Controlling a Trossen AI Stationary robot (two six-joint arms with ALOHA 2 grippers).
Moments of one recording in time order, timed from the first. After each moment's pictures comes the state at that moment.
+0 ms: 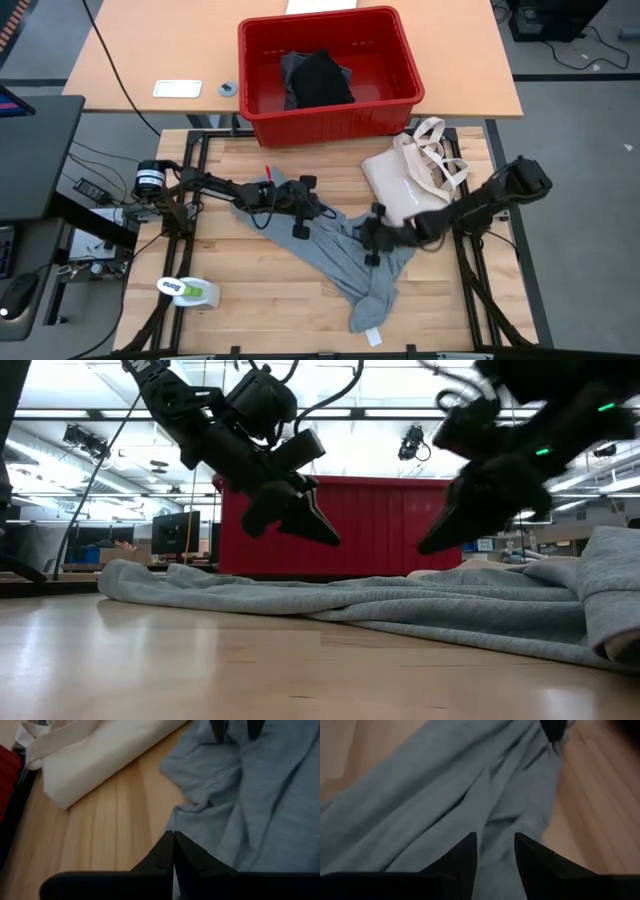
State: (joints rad) left arm 0.08 1.72 0.87 0.25 -0.07 0.42; right arm 0.28 1.51 0.60 0.14 0.45 0.19
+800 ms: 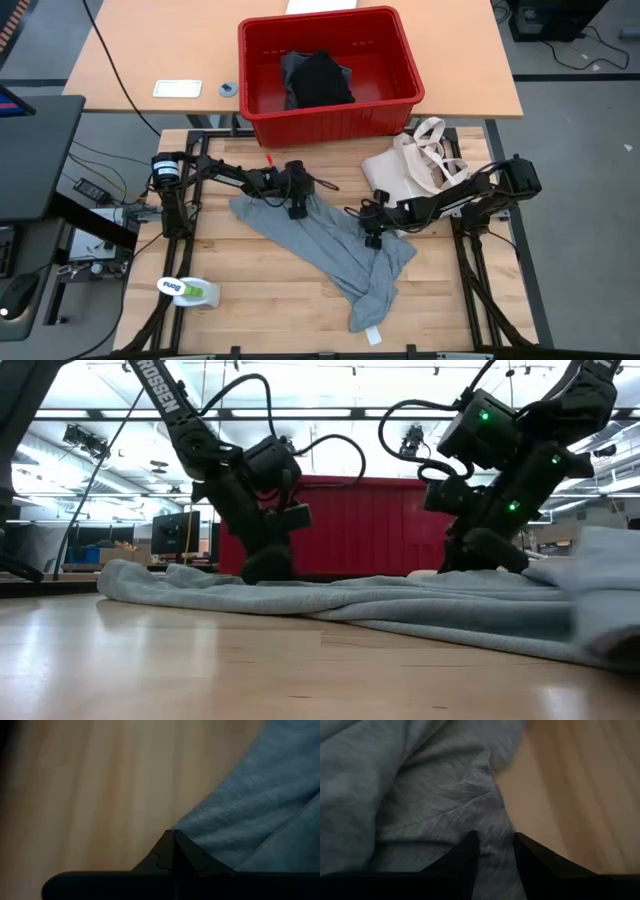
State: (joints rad) left arm 0.29 1.85 0.88 0.12 -0.14 0.33; right arm 0.06 1.59 0.56 0.04 0.32 0.14
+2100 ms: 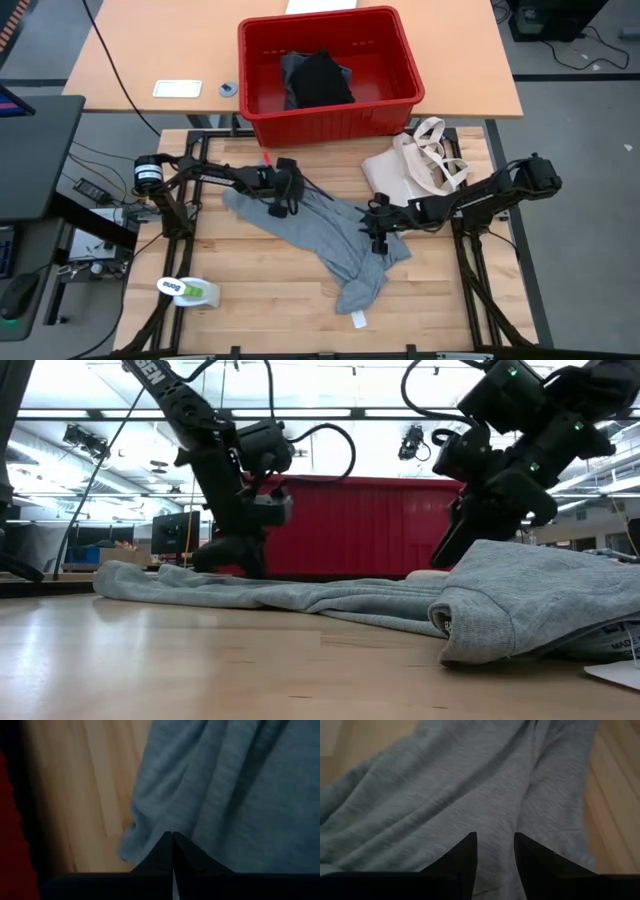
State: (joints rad) left arm 0.25 1.70 0.91 -0.26 -0.32 0.61; right arm 0.11 1.41 0.52 0.08 0.19 0.13
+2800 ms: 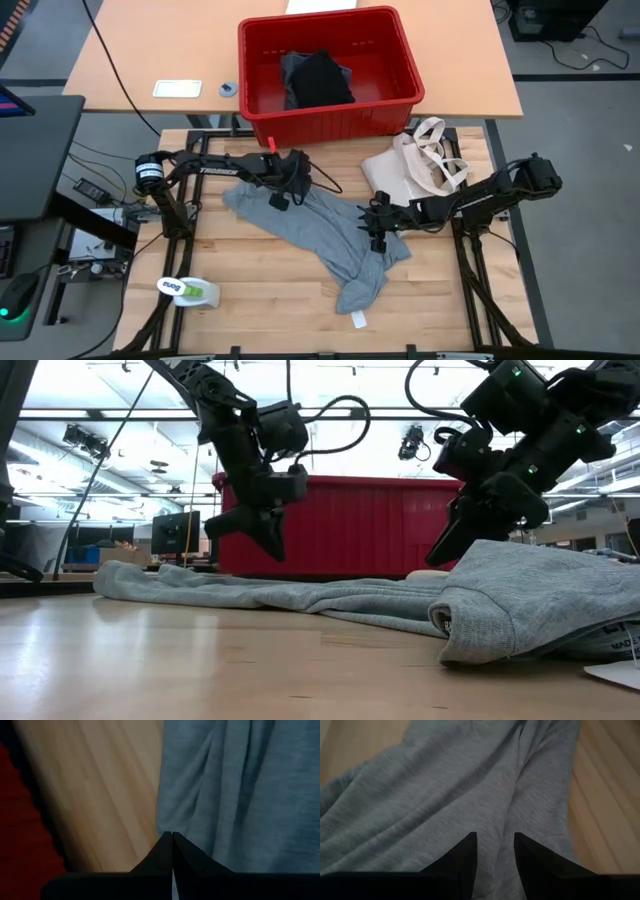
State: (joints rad) left arm 0.29 1.72 1.11 -0.45 -0.20 0.85; right arm 0.11 1.41 0.50 0.14 0.24 0.13
